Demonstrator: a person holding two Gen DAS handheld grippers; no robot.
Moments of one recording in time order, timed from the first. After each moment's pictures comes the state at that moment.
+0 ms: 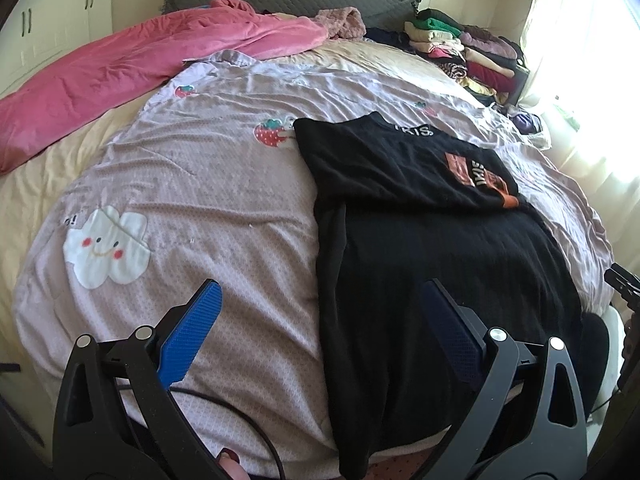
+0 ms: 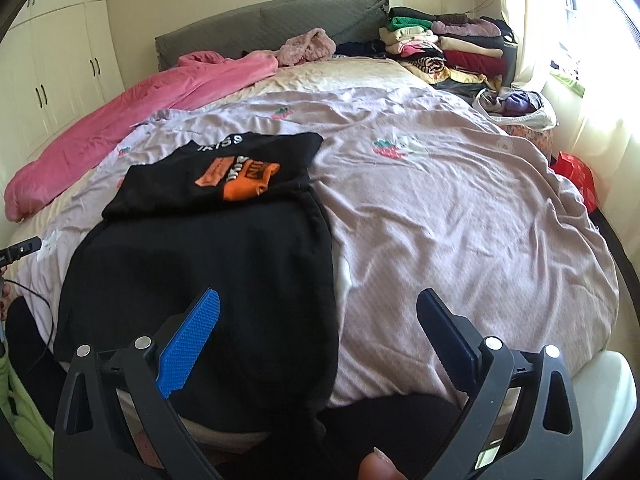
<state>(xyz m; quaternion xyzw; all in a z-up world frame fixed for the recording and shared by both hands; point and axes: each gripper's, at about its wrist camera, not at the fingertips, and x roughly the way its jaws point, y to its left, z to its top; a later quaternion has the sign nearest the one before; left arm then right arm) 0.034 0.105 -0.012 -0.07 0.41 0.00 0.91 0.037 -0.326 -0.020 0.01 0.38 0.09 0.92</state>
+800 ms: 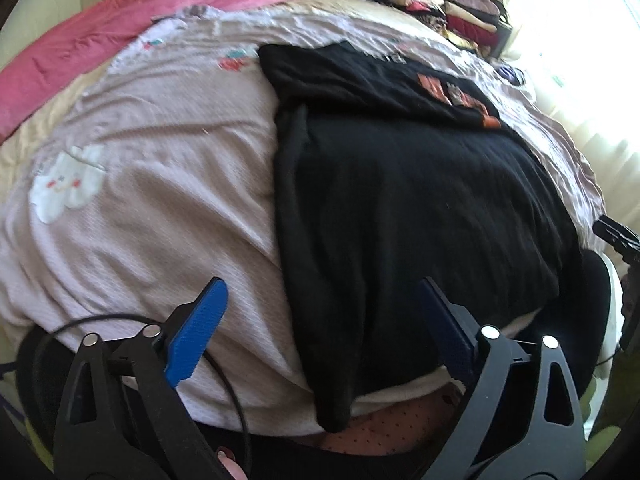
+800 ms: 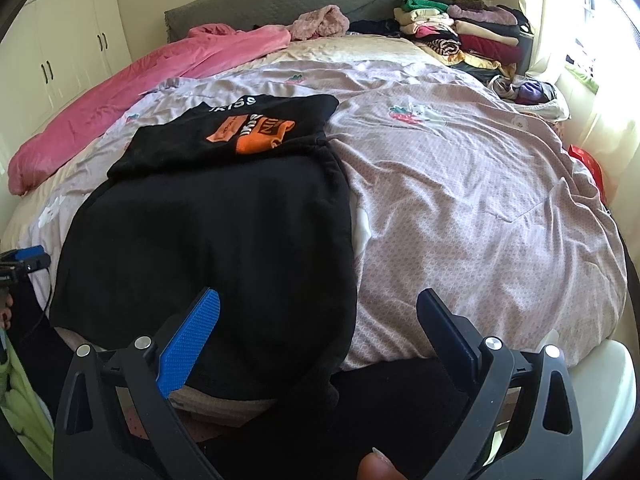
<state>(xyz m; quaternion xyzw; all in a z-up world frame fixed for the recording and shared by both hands) 0.006 0.076 -0.064 -0.05 0.48 -0.05 0.87 0.030 -0.315 -0.044 0.00 0.42 0.12 0.90</state>
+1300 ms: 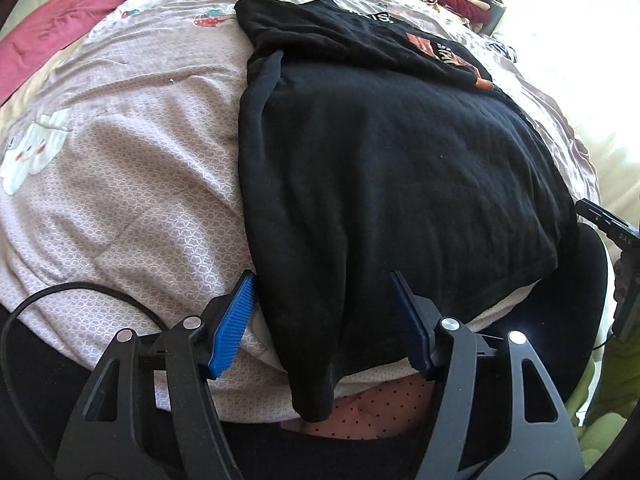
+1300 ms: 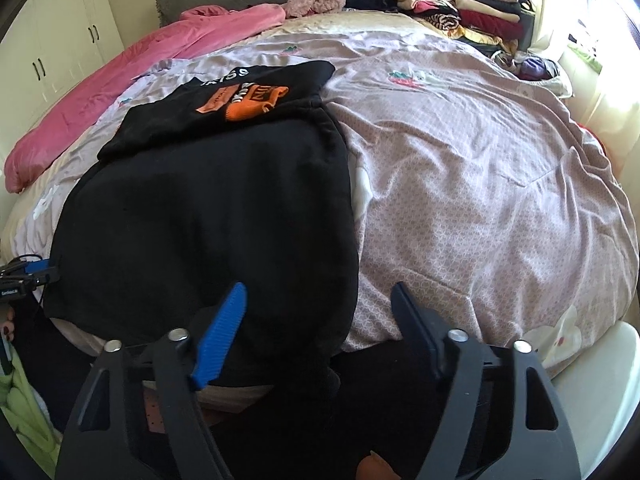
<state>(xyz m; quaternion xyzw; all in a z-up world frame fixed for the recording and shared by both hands) 0.004 0.068 -0.089 -0.06 0.52 -0.08 0.85 0.037 -0.318 -0.067 0.01 0.46 0.12 0.88</state>
